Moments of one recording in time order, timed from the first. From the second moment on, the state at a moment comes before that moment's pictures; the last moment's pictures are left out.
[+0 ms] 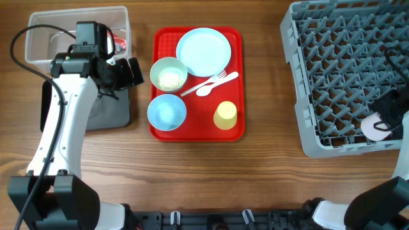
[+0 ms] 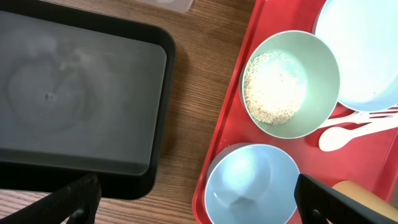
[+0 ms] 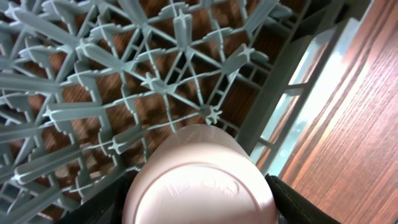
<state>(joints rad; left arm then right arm) 0.00 1.61 1.43 -1.03 0.05 -0.32 -0.58 1.51 1.24 -0.96 0.22 0.38</state>
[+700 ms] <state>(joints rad) 0.00 1.61 1.43 -1.02 0.05 -0.32 -0.58 1.51 1.24 -0.94 0.16 0.37</state>
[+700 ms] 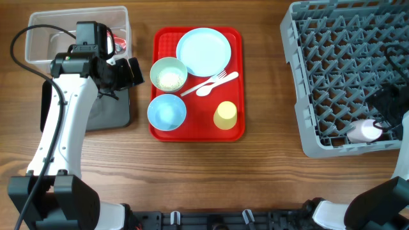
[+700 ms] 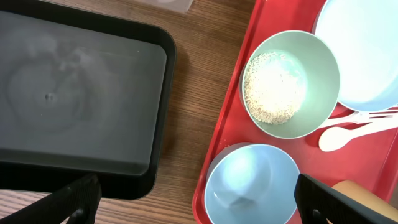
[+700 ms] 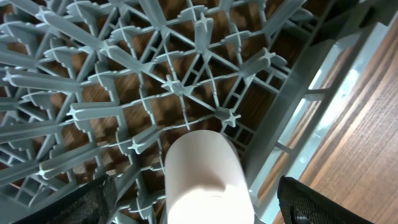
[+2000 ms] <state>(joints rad) 0.16 1.61 1.43 -1.05 0.04 -0.32 0.52 1.80 1.45 -0.93 -0.01 0.30</state>
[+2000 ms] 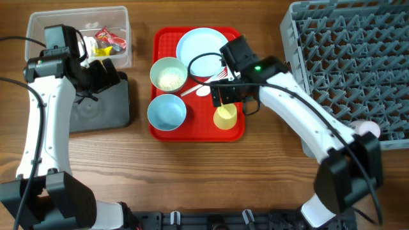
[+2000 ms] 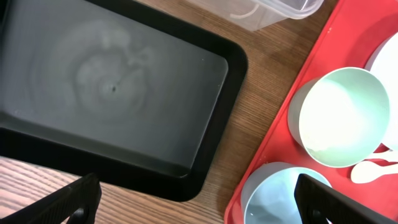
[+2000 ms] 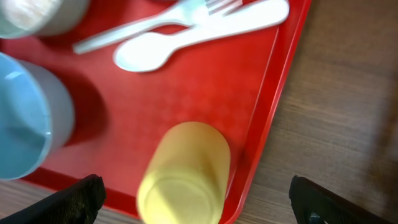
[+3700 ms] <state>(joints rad) 0.16 1.61 1.43 -1.07 0.04 -0.32 0.52 1.98 1.38 -0.83 -0.07 0.26</state>
